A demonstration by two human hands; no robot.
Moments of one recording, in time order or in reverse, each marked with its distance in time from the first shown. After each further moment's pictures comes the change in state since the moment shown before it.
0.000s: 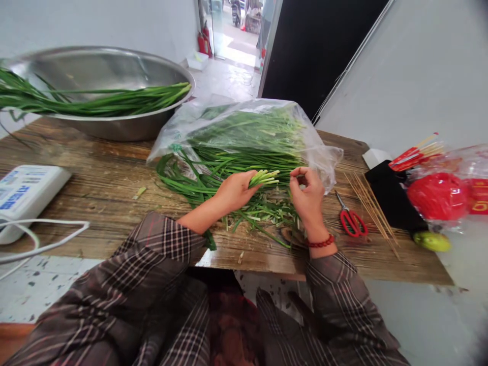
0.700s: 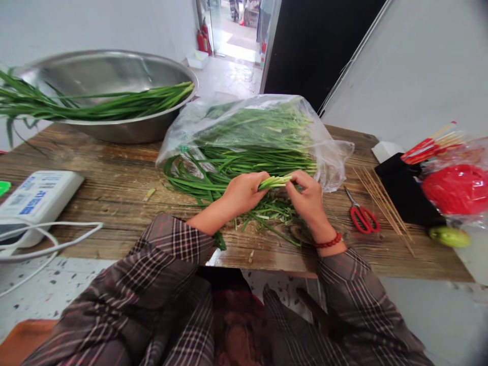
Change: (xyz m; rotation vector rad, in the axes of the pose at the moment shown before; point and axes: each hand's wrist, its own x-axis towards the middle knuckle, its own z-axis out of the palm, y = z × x) left_hand -0.006 0.009 -0.007 0.050 -0.028 0.058; right_hand -0.007 -0.003 0.009 0.085 -0.193 -0.092
